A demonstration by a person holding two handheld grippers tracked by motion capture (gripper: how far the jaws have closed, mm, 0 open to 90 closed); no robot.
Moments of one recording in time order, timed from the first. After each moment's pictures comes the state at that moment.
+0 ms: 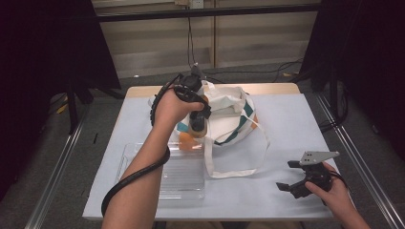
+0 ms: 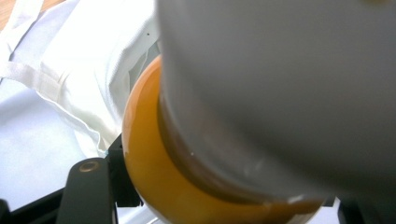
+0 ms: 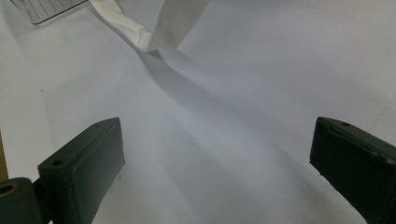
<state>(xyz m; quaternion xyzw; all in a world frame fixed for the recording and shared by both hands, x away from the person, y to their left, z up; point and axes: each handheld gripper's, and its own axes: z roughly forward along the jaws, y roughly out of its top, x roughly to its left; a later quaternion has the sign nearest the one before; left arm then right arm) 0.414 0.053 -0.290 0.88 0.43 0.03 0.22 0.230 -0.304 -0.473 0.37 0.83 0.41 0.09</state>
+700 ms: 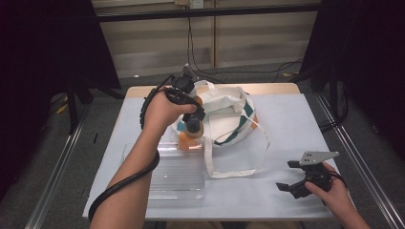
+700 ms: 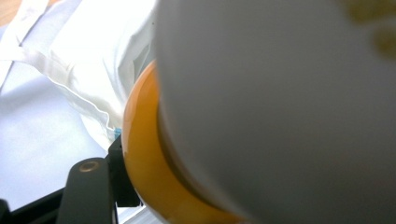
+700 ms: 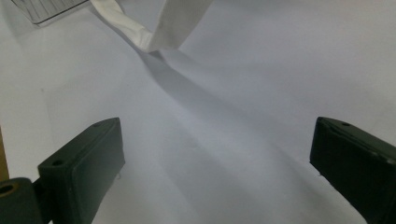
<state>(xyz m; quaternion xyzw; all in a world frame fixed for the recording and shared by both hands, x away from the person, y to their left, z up) 0.402 0.073 -0.285 0.88 0.42 0.03 0.23 0.230 -0.303 -0.473 0.36 0.83 0.41 0.10</state>
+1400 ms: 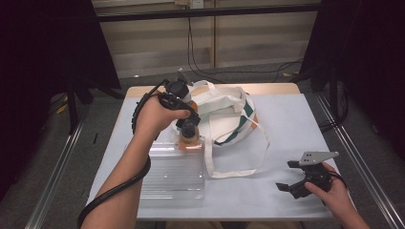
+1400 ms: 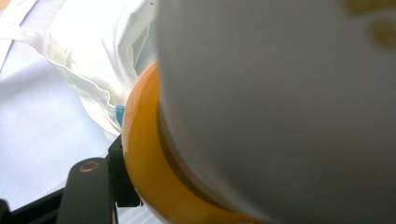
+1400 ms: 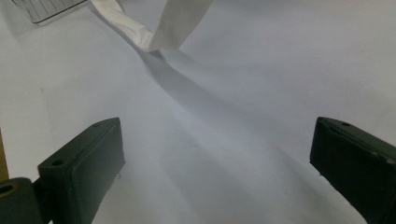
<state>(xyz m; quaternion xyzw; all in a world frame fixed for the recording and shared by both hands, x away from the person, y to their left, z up) 0.389 0.088 -0.286 0.88 0.42 0.02 0.23 0.230 -0.302 -0.473 0.36 0.83 0.41 0.10</state>
